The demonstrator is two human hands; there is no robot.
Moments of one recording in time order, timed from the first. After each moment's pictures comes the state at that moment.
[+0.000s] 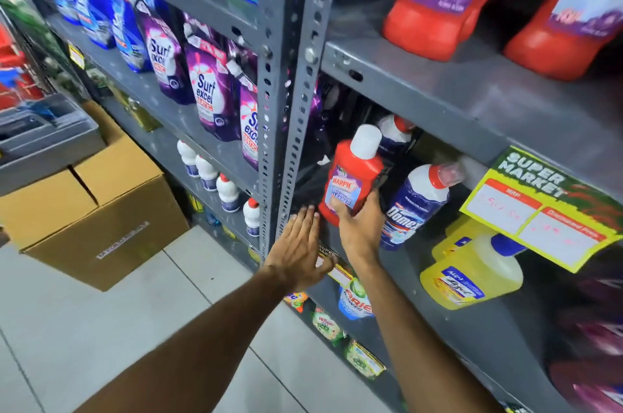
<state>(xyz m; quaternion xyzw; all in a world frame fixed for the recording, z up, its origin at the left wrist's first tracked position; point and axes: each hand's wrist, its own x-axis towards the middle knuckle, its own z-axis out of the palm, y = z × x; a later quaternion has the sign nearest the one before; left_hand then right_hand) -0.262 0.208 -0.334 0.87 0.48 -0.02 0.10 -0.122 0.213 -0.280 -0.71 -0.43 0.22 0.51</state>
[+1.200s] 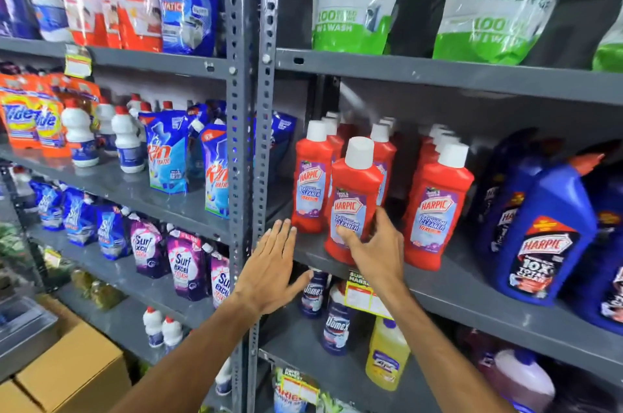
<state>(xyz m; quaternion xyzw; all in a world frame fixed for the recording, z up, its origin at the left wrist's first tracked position) -0.282 0.210 -0.015 0.91 0.36 0.19 -0.09 -0.091 0.100 0.058 -0.68 -0.46 0.02 0.56</state>
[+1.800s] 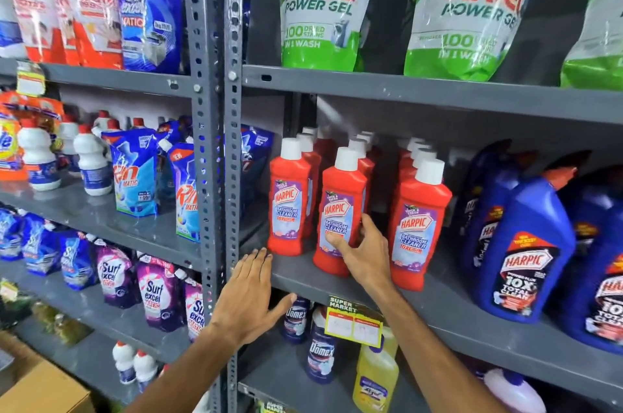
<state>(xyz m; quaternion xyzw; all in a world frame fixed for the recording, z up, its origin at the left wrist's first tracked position) -0.266 0.229 -0.030 0.89 0.39 0.20 -0.11 -0.036 0.143 0.057 -0.70 -0.46 0.07 0.55</state>
